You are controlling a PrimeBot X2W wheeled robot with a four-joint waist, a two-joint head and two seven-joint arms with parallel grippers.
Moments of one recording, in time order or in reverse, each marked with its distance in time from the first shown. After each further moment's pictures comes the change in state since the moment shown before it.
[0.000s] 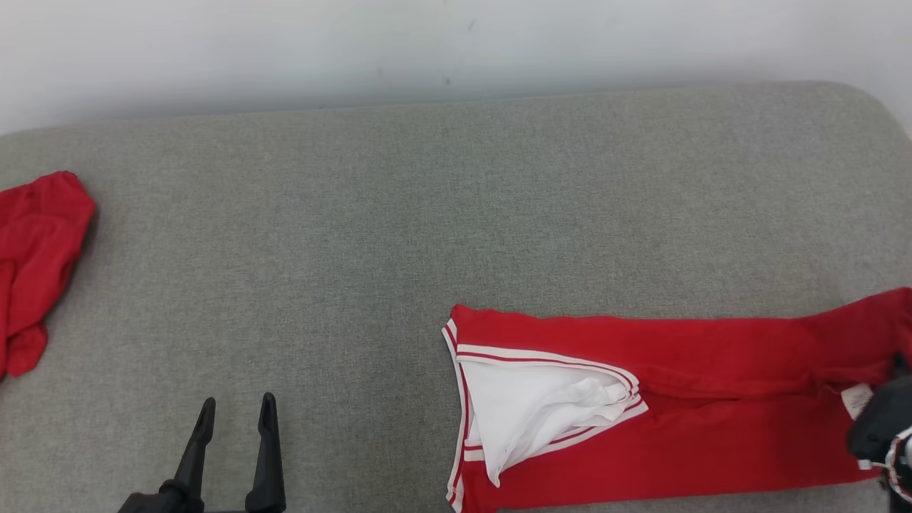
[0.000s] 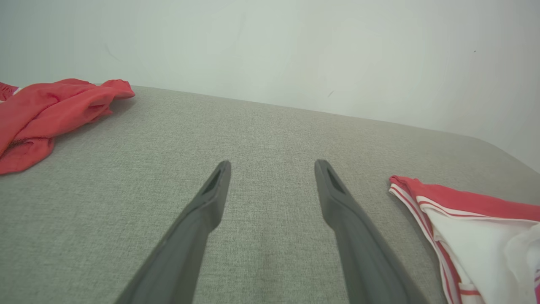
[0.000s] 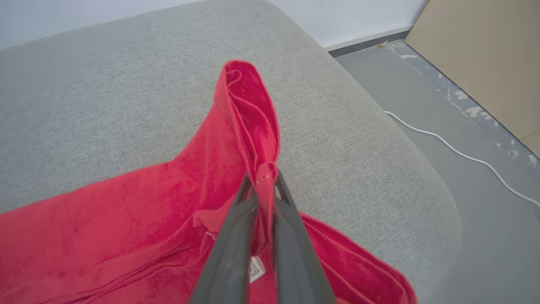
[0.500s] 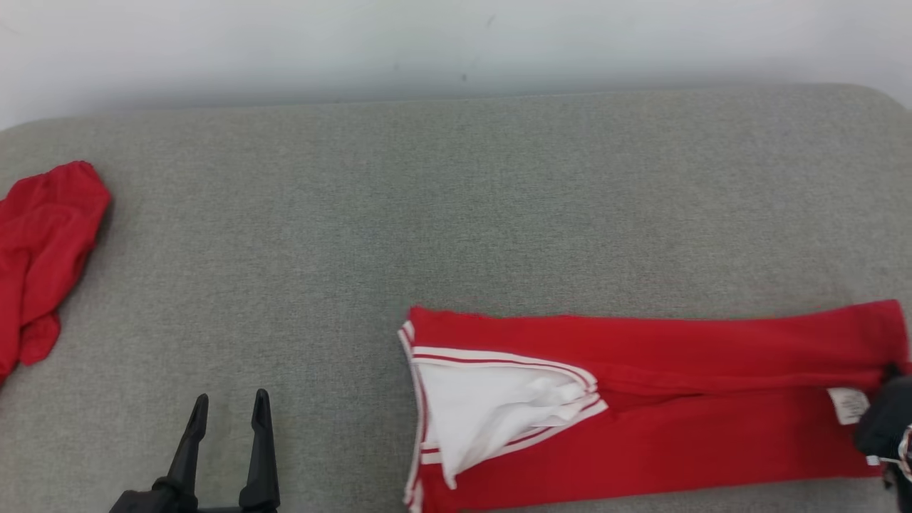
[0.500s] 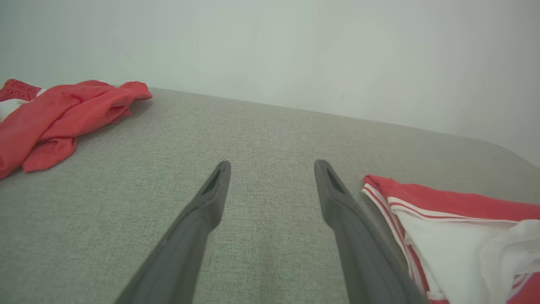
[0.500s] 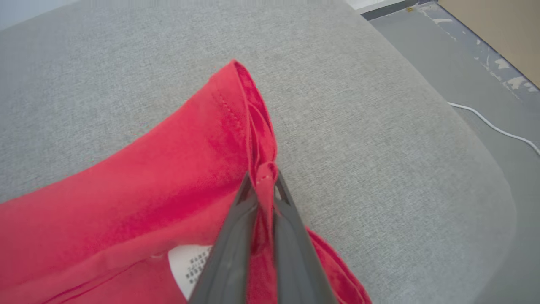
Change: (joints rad) left arm -0.007 0.000 0.011 0.002 0.001 0.000 0.000; right arm -0.040 -0.031 0.021 0.124 0.074 0.000 0.035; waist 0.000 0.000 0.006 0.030
